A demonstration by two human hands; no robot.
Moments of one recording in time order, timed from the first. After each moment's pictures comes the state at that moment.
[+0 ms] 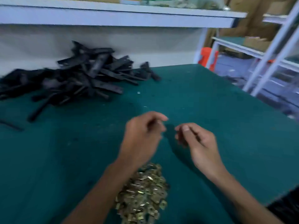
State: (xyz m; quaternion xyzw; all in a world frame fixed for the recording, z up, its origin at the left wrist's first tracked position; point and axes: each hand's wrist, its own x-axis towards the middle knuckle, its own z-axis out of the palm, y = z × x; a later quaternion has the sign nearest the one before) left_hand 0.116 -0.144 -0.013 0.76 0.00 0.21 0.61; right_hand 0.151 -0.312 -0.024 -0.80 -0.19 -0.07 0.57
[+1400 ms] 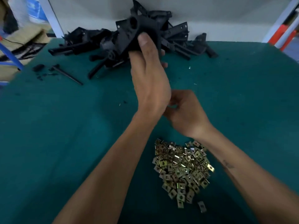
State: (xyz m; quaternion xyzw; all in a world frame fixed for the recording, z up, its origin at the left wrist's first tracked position) left_hand 0.097 -0.072 0.039 0.57 0.20 0.46 0.65; right_hand 0.132 -0.164 0.001 -0.74 -0.43 0.12 0.50
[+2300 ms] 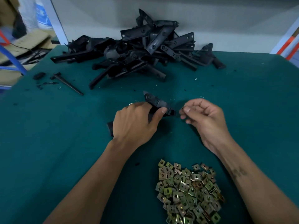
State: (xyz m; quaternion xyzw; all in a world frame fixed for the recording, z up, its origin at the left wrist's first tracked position) left_hand 0.085 -0.002 -0.060 0.93 0.18 0.30 0.10; right_hand 0.200 -0.177 -0.047 -0.64 -0.23 0.19 0.71
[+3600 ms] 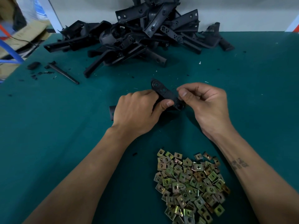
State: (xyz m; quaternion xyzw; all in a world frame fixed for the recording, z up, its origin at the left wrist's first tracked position) left_hand 0.091 -0.004 -0.056 0.96 0.11 0.25 0.09; right_hand 0.201 -0.163 -0.058 -0.63 -0.31 0.12 0.70
